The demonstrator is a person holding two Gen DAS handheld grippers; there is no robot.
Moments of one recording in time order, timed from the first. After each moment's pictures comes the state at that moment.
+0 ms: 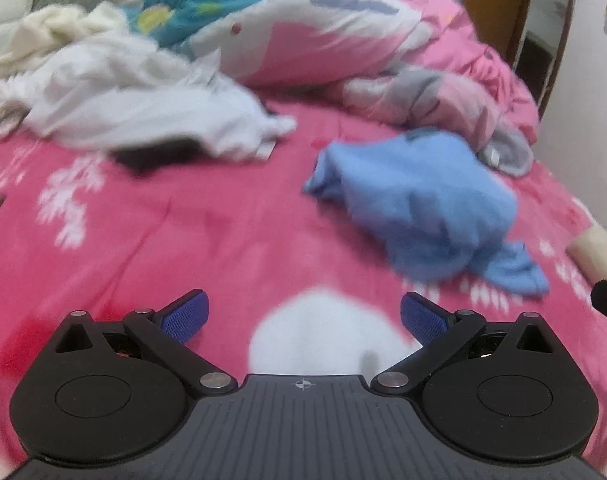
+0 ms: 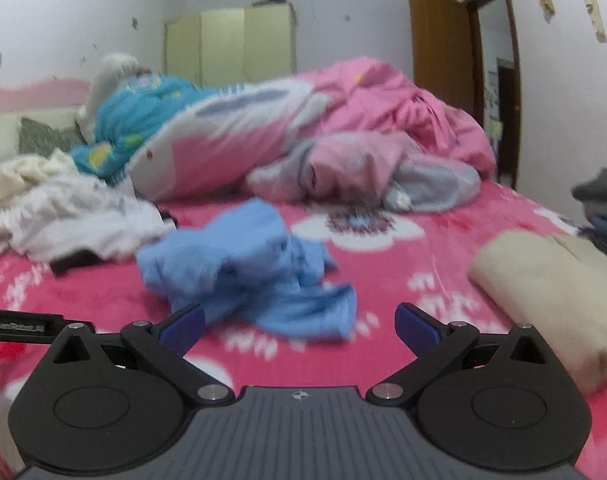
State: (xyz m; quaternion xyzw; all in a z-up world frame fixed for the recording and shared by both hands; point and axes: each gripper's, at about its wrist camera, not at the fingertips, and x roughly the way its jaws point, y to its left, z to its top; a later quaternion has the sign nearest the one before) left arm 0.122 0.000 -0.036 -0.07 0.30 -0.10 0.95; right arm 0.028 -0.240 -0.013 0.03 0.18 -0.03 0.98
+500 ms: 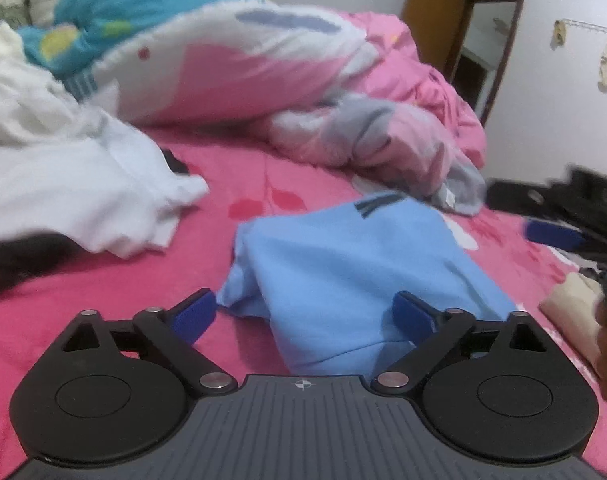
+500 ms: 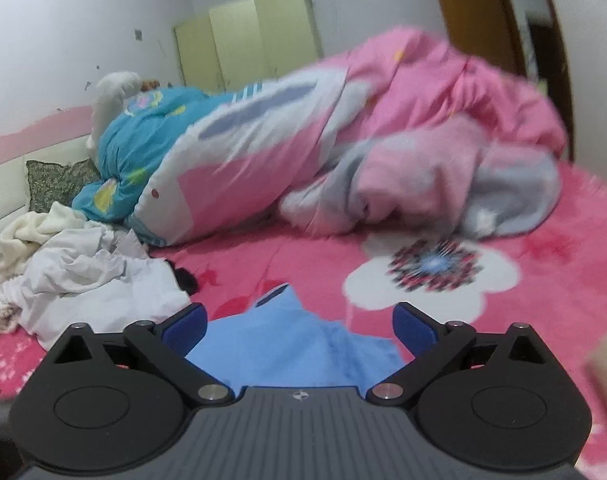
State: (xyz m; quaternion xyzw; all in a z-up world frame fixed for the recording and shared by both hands) left arm 0.226 -0.033 -0.046 -0.09 0.28 -0.21 0.93; right arm 0.212 -0.253 0.014 0.10 0.23 0.05 0.97
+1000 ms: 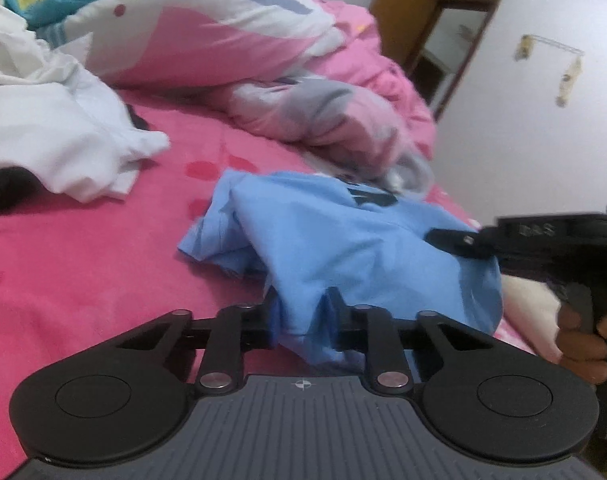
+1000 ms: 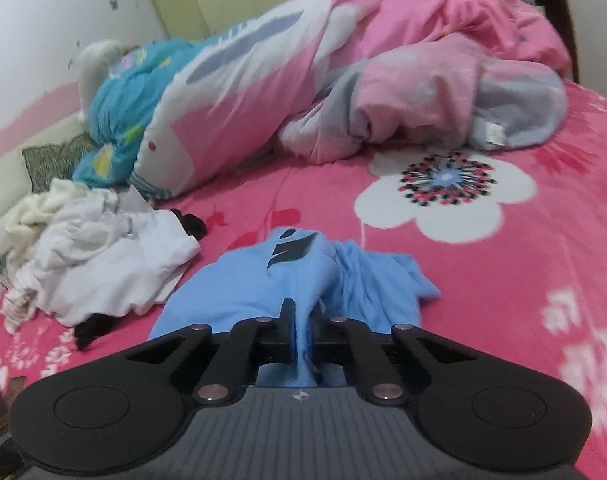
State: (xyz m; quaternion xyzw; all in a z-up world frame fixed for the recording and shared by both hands) left arm 0.197 -0.019 -0.052 -0.14 0.29 -0.30 0.90; right arm 0.186 -0.255 -0.002 0.16 0.31 0.06 0.94
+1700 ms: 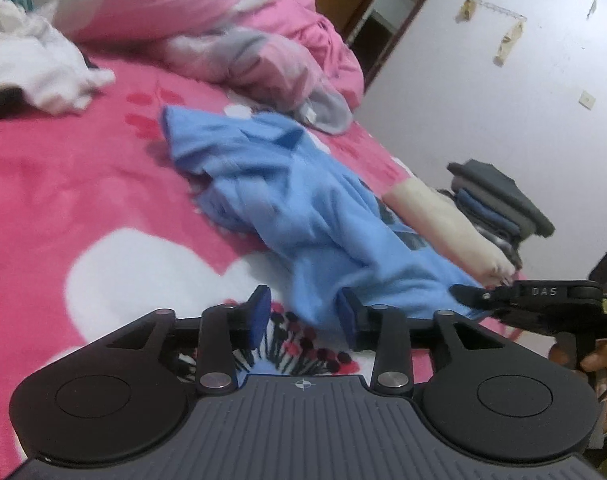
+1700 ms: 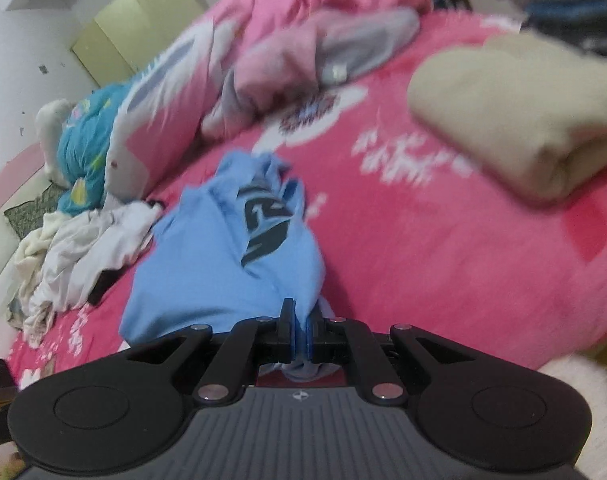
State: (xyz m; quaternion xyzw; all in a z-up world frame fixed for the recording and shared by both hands) left arm 0.086 -0.017 -0.049 -0.13 0.33 -0.36 0.86; right arm -0.019 -0.323 -0.028 0.27 0.32 -0.03 0.91
